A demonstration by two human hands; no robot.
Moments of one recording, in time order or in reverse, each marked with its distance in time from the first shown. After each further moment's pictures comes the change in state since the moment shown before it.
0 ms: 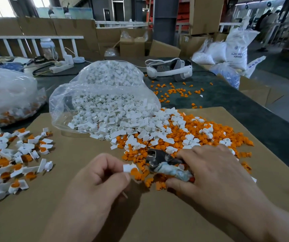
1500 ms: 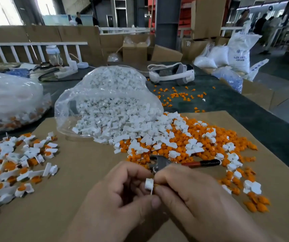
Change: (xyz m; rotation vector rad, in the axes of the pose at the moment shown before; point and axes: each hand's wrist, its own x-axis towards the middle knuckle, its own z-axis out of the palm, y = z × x) left_hand -0.008 0.006 0.008 -0.041 -0.192 0.175; right_hand -0.011 -0.033 -0.022 0.590 0.099 -0.289
